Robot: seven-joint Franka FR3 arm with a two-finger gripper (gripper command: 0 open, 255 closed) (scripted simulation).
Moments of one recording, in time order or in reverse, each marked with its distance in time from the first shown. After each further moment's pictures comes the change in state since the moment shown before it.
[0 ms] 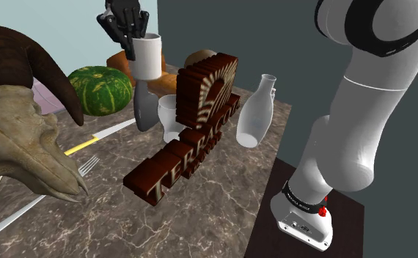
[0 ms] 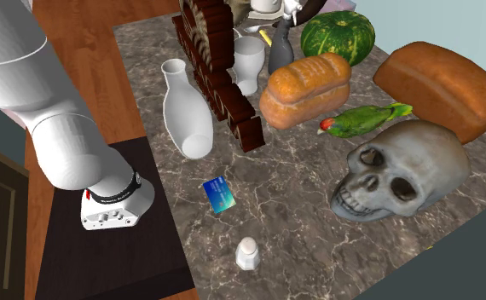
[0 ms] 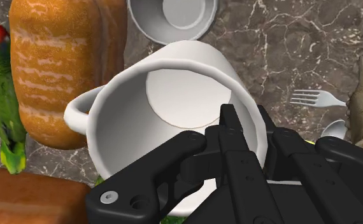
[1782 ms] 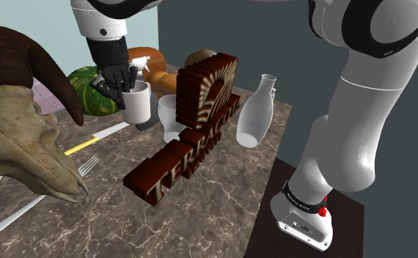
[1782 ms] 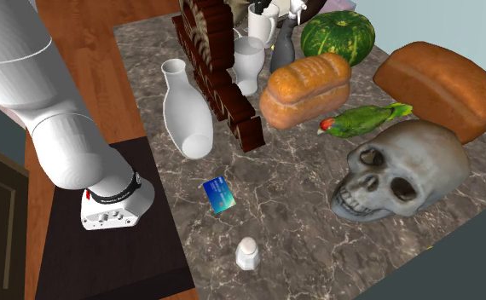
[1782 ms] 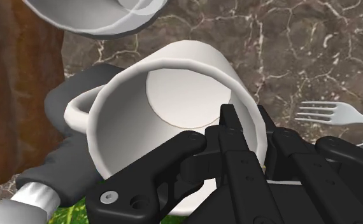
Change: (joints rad) arm 0.027 0.029 0.020 -0.289 -0.006 0.314 0.068
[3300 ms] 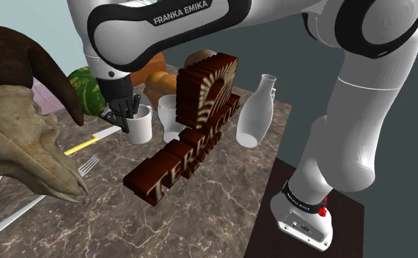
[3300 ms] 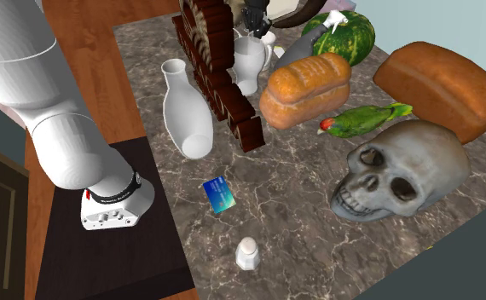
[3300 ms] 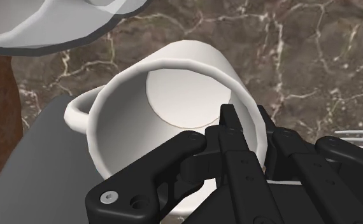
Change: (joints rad) arm -0.001 0.027 -0.002 -0.173 -0.010 0.200 0.012
